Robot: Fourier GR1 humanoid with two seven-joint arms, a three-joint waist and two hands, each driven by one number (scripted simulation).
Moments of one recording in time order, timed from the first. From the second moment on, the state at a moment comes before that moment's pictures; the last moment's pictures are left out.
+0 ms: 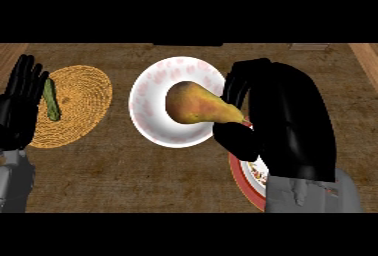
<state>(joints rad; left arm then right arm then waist) -0.26 0.31 0.21 -1.50 0.14 0.01 0.00 -0.74 -0.02 0.32 -1.96 0.87 0.35 1.15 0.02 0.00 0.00</state>
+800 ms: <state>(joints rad) -0.30 0.31 0.22 -1.48 0.14 0.01 0.02 -0.83 -0.01 0.39 -1.35 0.85 0.03 1.12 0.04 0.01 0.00</state>
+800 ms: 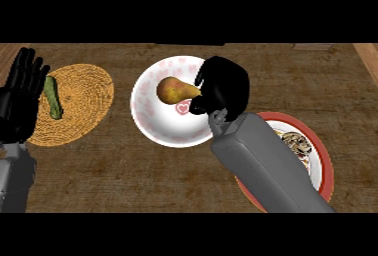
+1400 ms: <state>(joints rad) -0.28 0.29 0.20 -1.48 0.13 0.02 -0.01 -0.79 0.00 0.37 -1.18 0.76 -0.50 0.97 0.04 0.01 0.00</state>
